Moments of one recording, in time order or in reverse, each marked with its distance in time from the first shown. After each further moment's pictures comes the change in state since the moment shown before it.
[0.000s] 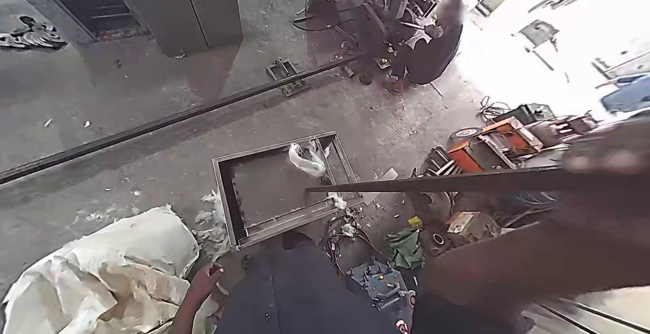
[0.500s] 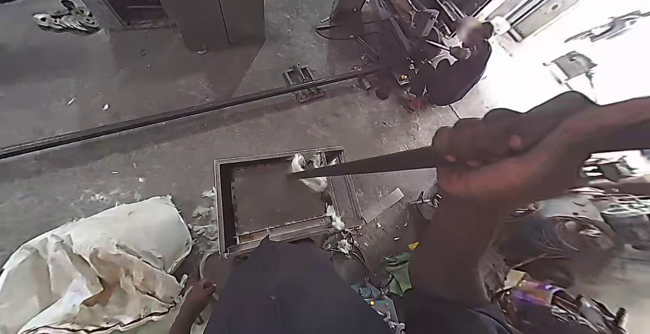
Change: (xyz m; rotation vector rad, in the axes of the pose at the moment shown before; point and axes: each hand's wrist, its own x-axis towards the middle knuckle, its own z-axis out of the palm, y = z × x) left_hand 0.012 -0.023 0.058 -0.001 0.001 -0.208; right_hand 0.084 0.110 0.071 0.314 0.008 -0.041
